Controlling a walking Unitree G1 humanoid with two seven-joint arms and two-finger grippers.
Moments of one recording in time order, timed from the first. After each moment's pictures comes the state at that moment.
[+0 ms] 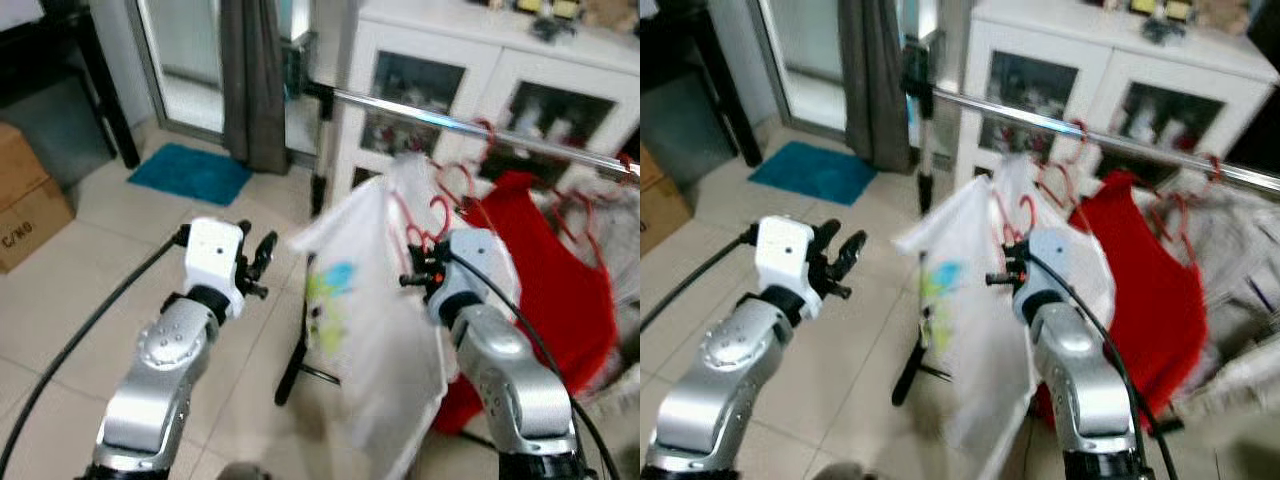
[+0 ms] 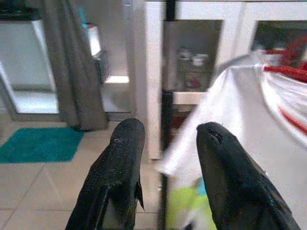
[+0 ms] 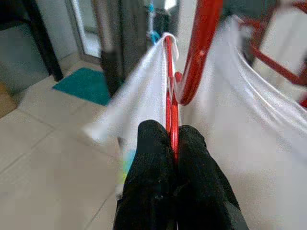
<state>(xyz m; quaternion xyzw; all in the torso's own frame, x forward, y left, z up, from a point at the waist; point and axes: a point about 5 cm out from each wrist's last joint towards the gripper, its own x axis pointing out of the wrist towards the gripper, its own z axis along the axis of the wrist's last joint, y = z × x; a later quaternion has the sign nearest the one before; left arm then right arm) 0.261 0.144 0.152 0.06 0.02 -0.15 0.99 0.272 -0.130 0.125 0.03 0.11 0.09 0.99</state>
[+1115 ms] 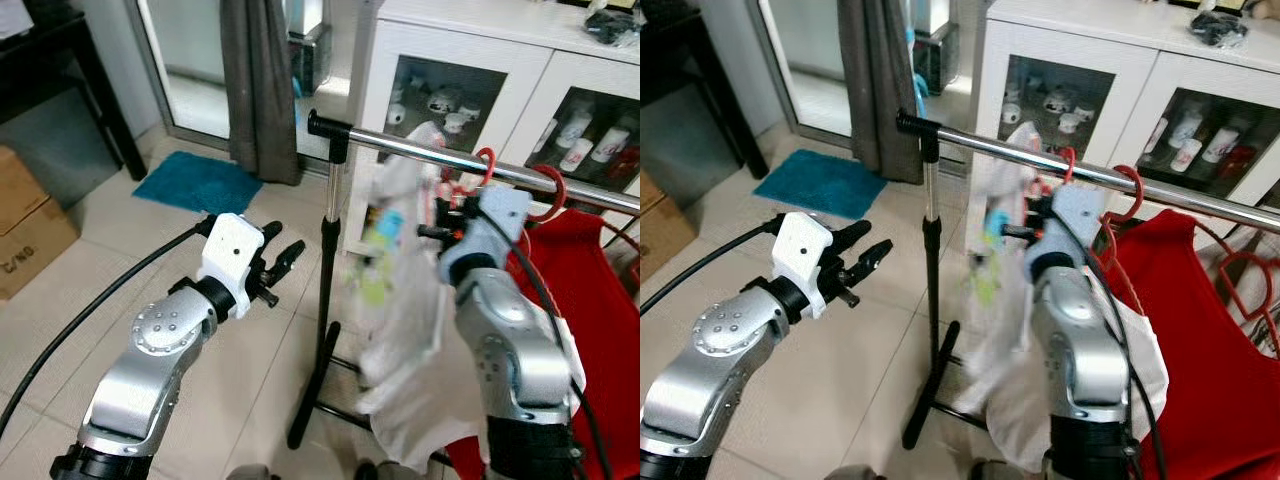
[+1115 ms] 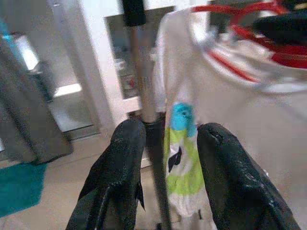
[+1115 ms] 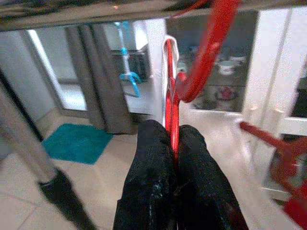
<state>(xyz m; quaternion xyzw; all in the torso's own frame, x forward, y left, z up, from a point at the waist) 0.260 0.132 0.159 0.09 0.02 -0.32 0.94 0.294 -0.137 0.164 0.08 0.04 -0.01 1.00</state>
